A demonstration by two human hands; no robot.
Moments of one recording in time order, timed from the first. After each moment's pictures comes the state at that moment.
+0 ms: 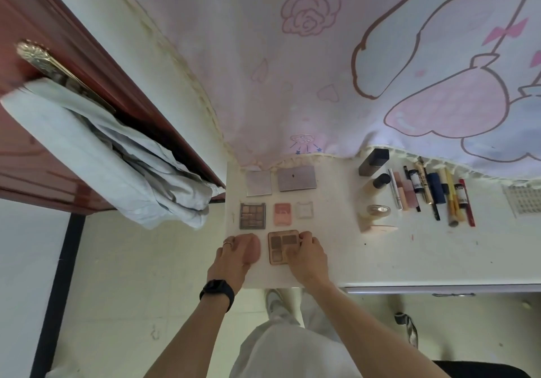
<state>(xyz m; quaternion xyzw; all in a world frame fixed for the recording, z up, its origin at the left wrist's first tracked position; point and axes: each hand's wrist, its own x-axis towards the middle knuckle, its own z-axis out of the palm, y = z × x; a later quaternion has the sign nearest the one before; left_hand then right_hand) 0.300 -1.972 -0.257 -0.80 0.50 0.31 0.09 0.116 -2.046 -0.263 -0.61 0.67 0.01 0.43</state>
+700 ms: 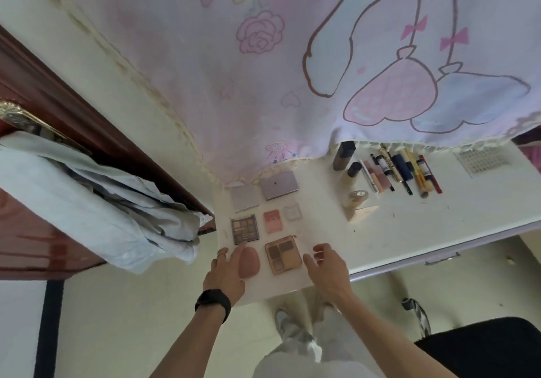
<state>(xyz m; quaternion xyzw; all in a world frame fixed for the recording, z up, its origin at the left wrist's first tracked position) 0.320 -1.978 -0.244 -0.76 0.56 0.32 0.10 0.076 -2.007 -0.250 -0.51 0.73 -0.10 0.44</state>
